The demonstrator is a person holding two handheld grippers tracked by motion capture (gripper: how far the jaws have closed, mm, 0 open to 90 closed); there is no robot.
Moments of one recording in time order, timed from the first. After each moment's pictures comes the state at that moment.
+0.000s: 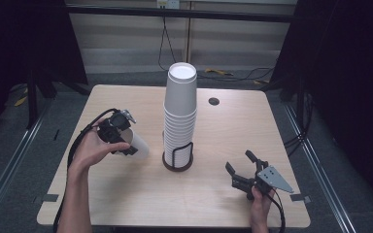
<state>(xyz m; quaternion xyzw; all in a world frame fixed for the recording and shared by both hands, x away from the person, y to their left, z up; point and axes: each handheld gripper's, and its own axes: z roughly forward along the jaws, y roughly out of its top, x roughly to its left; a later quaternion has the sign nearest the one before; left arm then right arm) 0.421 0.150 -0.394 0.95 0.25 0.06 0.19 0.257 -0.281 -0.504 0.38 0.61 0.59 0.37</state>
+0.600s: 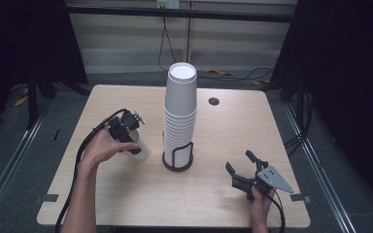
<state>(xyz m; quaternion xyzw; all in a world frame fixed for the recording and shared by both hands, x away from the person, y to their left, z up) 0.434 0.127 -0.408 0.96 0.25 0.07 0.14 0.257 -0.281 -0.504 0.38 0.61 0.59 0.38</state>
